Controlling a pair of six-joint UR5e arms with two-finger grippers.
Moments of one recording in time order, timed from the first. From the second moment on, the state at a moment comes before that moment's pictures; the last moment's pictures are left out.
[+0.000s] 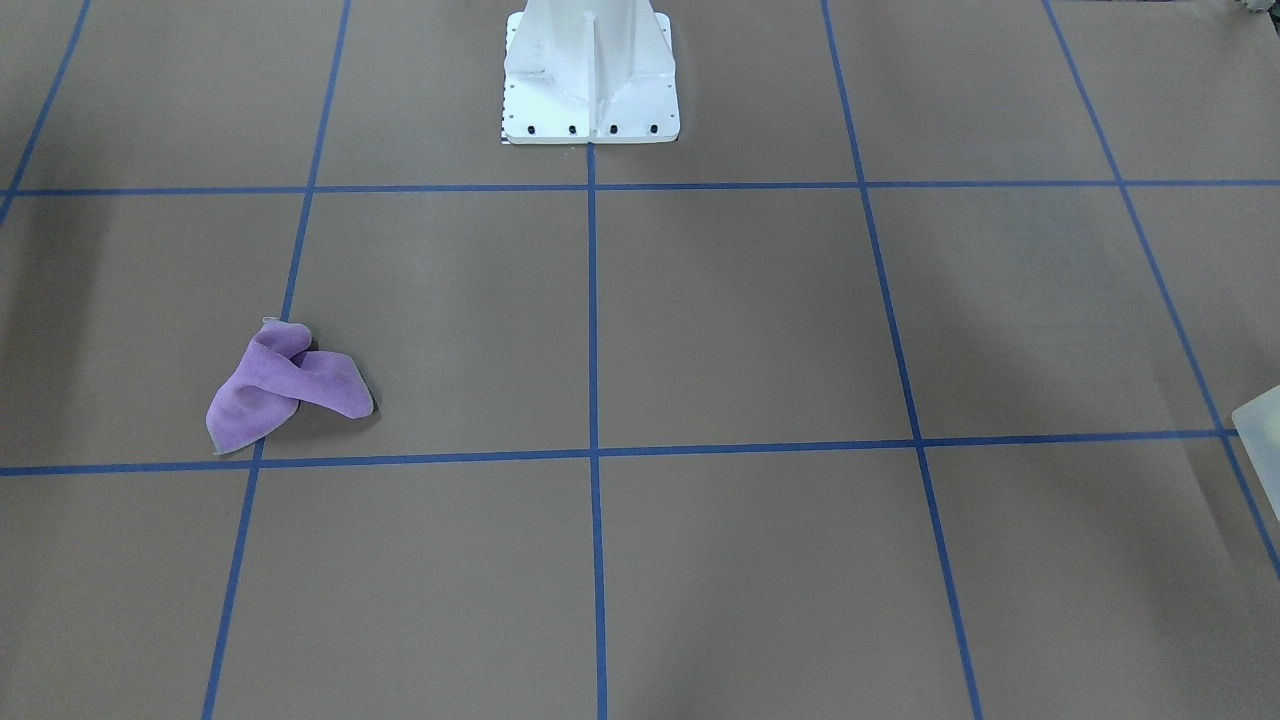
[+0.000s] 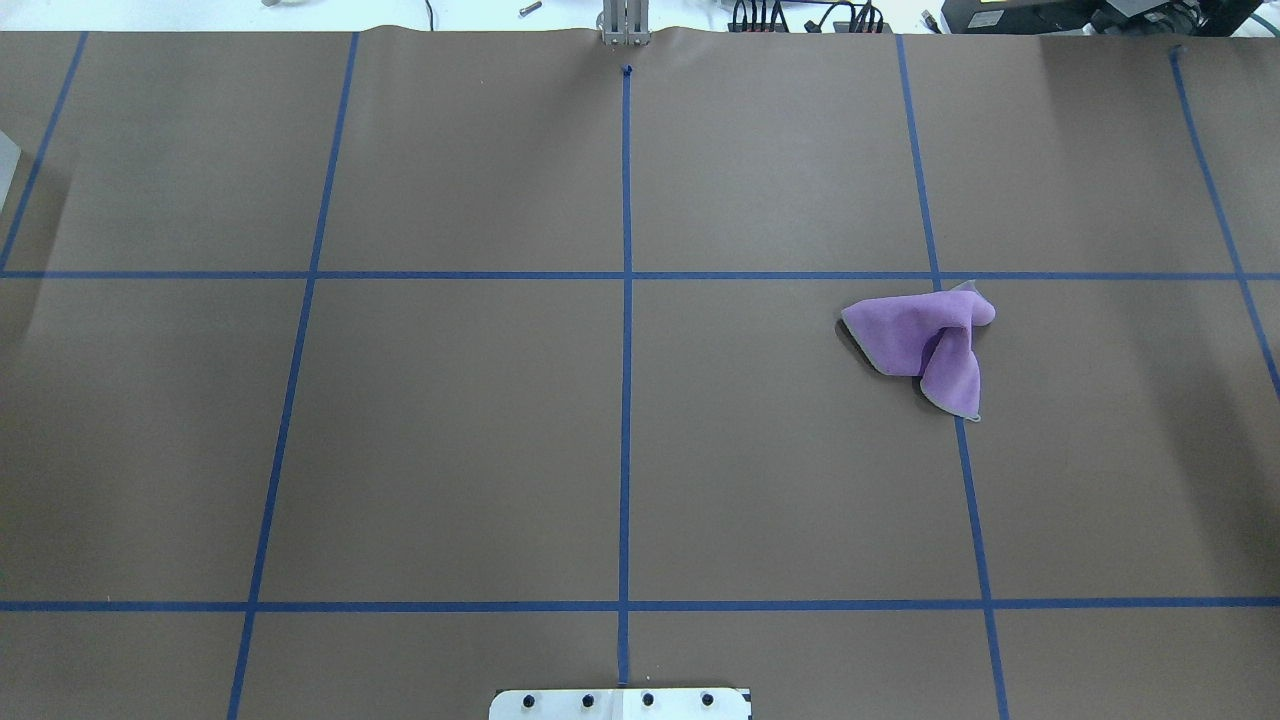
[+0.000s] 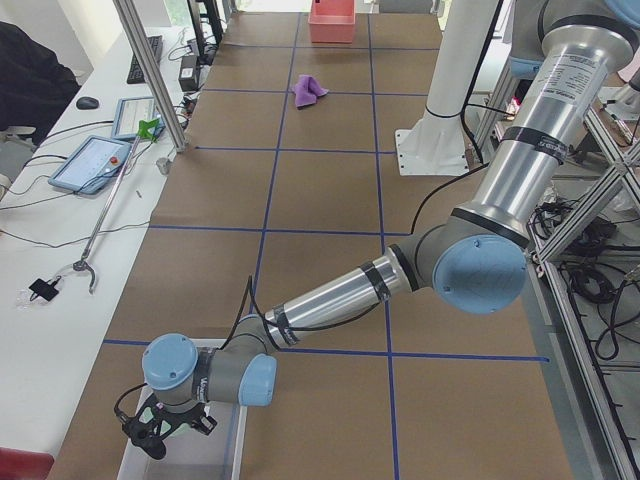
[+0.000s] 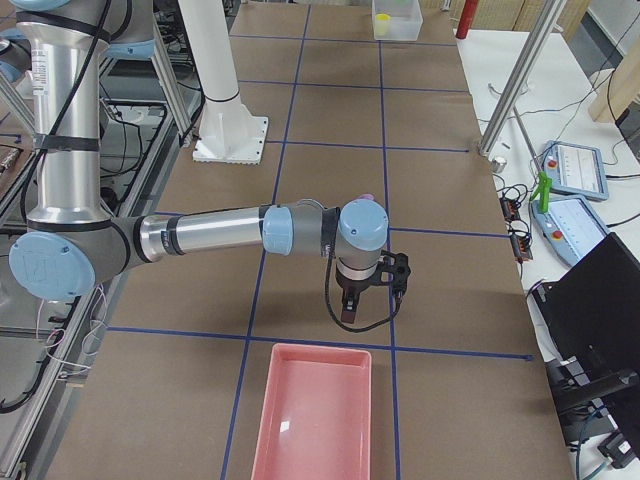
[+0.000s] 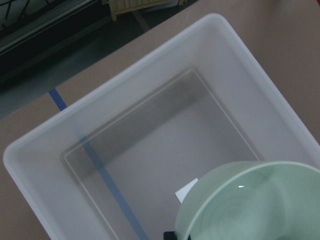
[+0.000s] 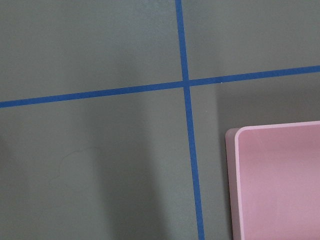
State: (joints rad) left arm -1.67 -2.02 -0.63 -2.22 -2.21 -1.13; right arm 1.59 -1.63 1.80 -1.75 2.40 0.09
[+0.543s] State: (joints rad) left arm -1.62 -2.02 -0.52 -2.48 -2.17 -1.52; right arm 1.59 -1.64 1.82 -1.75 2.40 0.09
